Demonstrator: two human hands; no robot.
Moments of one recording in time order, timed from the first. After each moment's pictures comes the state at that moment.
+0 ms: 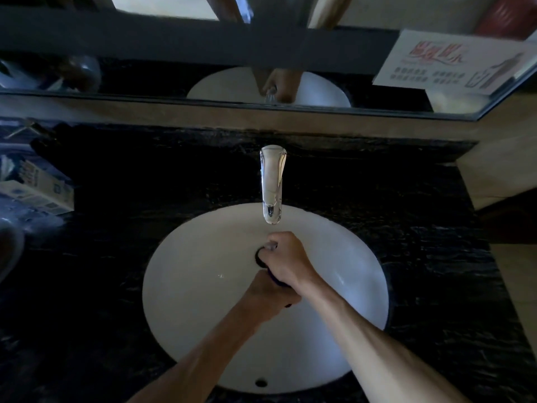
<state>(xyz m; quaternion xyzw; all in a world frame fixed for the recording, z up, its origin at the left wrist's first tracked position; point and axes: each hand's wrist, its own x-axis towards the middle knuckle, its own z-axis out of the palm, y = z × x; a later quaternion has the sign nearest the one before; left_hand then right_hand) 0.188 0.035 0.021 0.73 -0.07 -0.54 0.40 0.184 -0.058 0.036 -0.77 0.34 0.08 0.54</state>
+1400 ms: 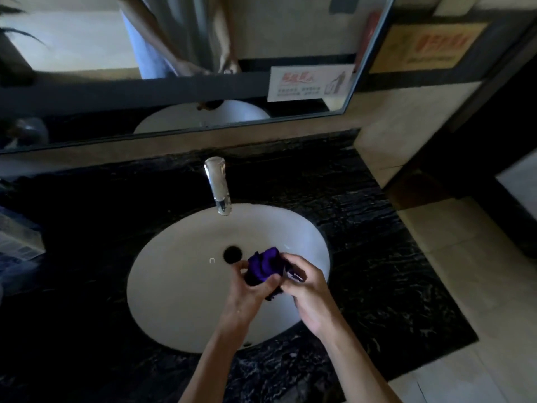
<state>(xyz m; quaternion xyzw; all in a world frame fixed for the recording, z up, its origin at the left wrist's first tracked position) 0.112 0.080 0.065 0.67 -0.12 -0.42 0.60 0.007 -0.022 0.082 -0.50 0.36 -0.19 0.77</state>
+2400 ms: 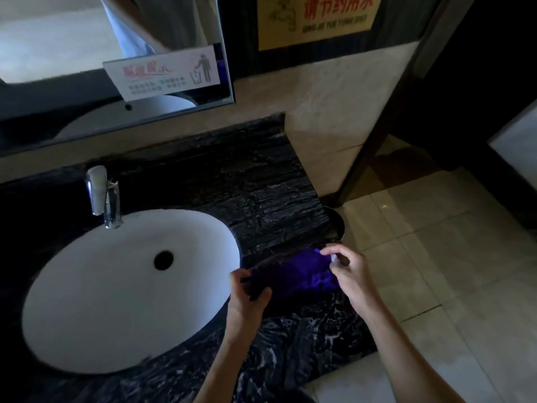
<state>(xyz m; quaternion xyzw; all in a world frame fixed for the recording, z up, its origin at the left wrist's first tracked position) -0.062 -0.075 0.039 0.77 -0.14 -0.37 0.50 -0.204 -0.258 0.028 -0.63 0.46 -0.25 0.57</state>
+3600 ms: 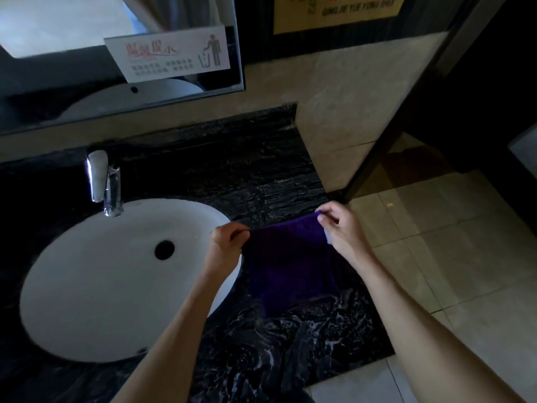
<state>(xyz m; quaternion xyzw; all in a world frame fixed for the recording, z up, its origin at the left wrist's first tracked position) 0.039 -0.129 0.055 0.83 -0.31 -0.25 0.39 -0.142 -0.325 0.042 -0.74 0.40 -0.18 0.50</state>
